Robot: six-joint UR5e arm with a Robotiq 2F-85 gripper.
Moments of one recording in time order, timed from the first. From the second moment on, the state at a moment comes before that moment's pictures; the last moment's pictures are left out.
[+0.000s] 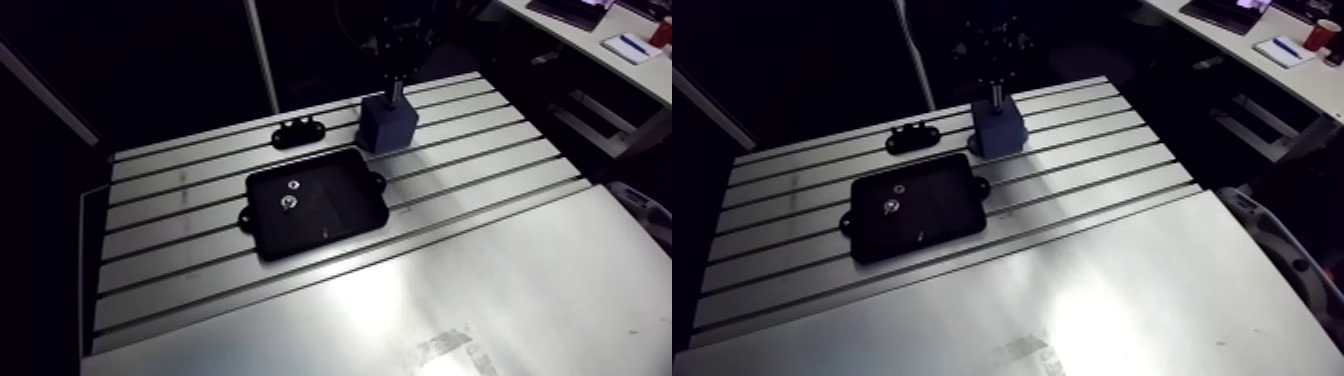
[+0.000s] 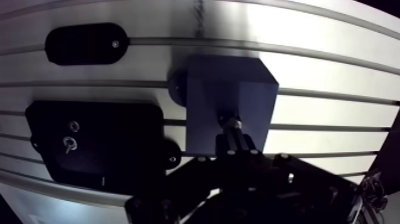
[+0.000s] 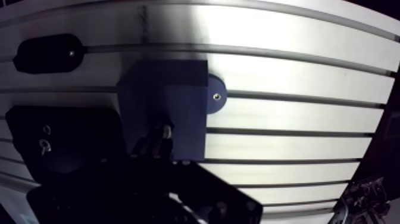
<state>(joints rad) -0.35 -1.05 1.50 -1.86 -1.61 -1.96</state>
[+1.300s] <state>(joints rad) -0.35 -1.06 1.50 -1.86 -1.61 -1.96</state>
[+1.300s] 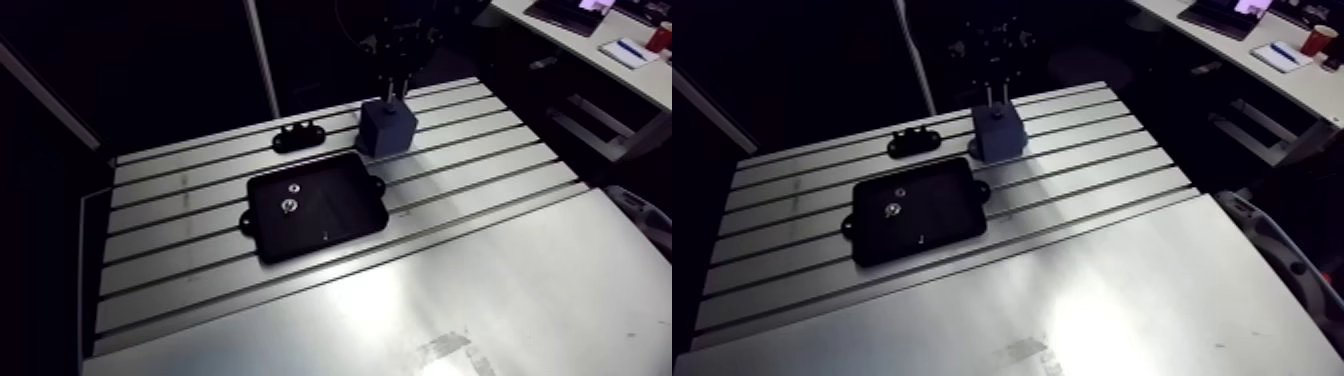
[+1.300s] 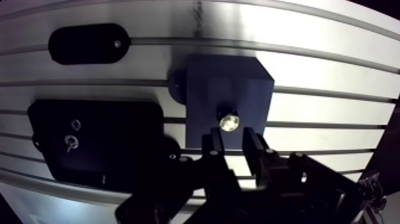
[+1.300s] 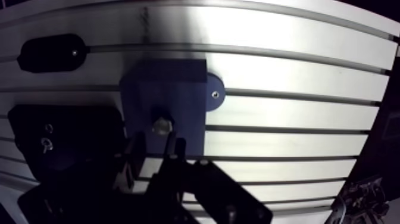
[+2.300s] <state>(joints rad) -0.34 -1.07 1.57 -1.98 -1.61 -1.99</state>
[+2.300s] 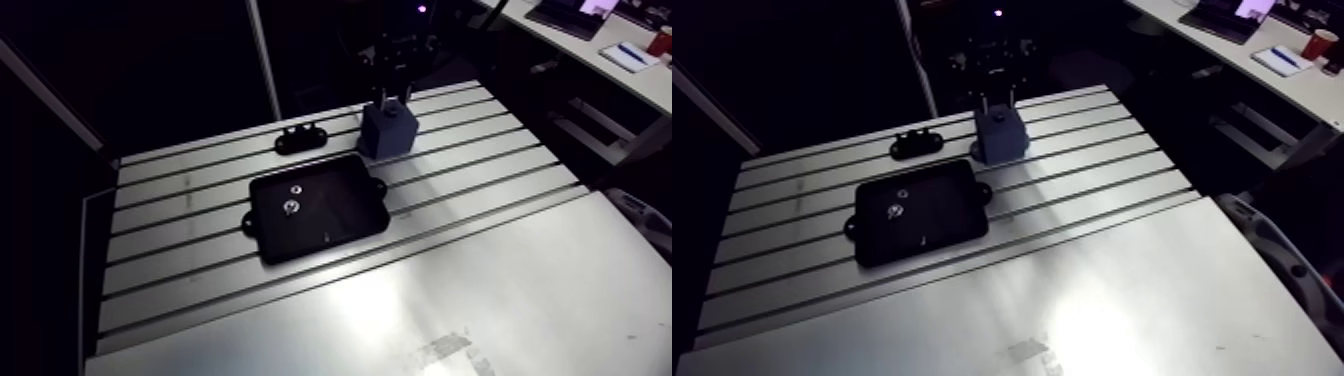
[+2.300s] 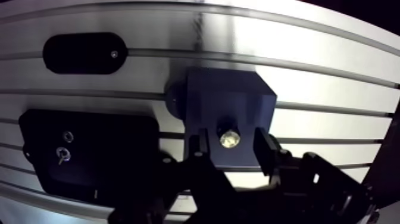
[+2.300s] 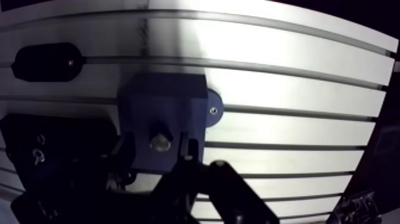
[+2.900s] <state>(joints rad) -0.34 -1.07 1.58 -1.99 -1.61 -1.97</state>
